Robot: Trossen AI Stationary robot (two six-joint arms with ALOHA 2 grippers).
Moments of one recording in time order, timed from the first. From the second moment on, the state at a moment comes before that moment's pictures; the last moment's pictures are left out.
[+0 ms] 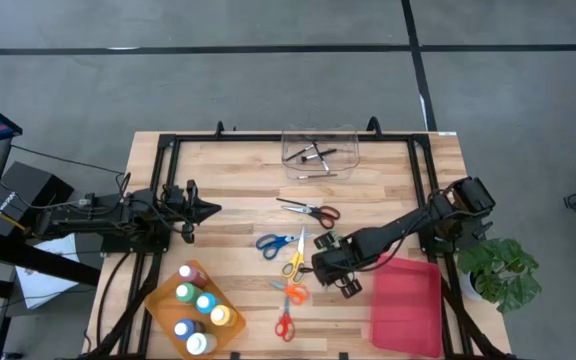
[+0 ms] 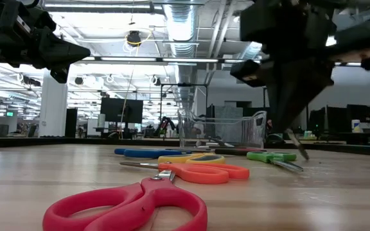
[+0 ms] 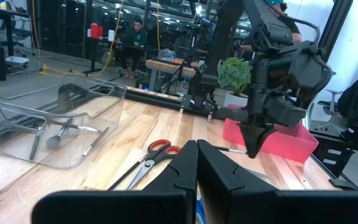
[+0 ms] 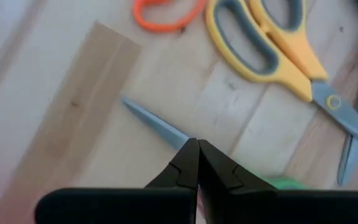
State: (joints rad) left arm 0.06 0.09 0.01 0.11 -0.07 -0.19; right arm 0.37 1.78 1.15 -0.60 0.04 -0.17
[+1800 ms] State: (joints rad) left arm 0.06 0.09 0.01 0.11 -0.07 -0.19; right arm 0.41 1.80 1.17 -0.34 0.07 0.13
